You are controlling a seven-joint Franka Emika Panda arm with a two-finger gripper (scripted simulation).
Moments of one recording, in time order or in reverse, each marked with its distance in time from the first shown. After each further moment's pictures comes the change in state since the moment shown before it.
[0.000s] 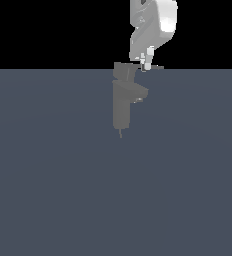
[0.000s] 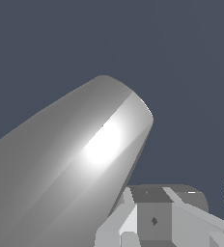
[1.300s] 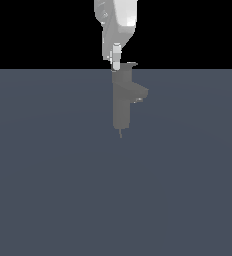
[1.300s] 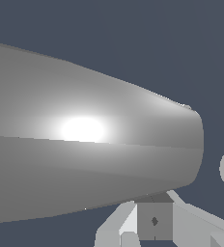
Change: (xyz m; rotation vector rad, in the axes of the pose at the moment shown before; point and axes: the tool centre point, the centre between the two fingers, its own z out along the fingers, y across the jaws) arm -0.092 0.016 0.002 -0.003 0.004 -0.021
